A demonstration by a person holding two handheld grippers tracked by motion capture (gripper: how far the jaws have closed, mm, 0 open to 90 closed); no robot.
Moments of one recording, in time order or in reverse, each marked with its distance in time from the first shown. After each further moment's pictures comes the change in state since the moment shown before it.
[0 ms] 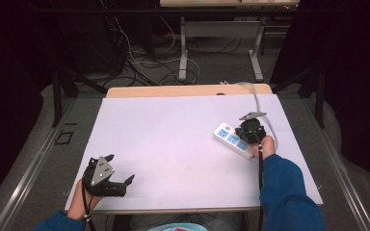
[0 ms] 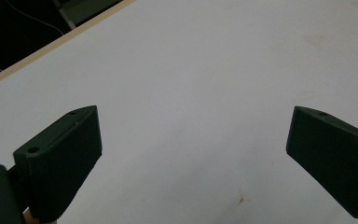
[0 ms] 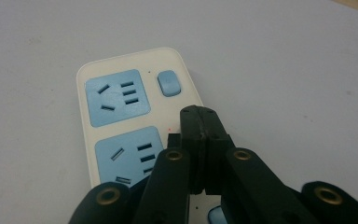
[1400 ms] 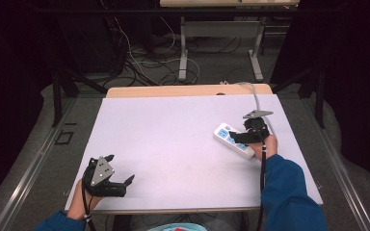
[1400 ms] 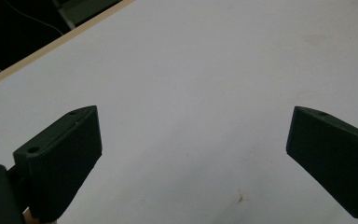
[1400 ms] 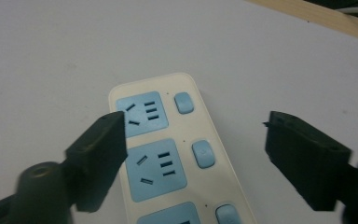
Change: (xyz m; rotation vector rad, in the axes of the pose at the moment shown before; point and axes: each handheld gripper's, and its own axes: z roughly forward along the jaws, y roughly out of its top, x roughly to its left) left arm 0.000 0.000 0.000 -0.001 -0.003 0.001; right arm -0.001 0.006 -0.023 -0.082 0.062 -0.011
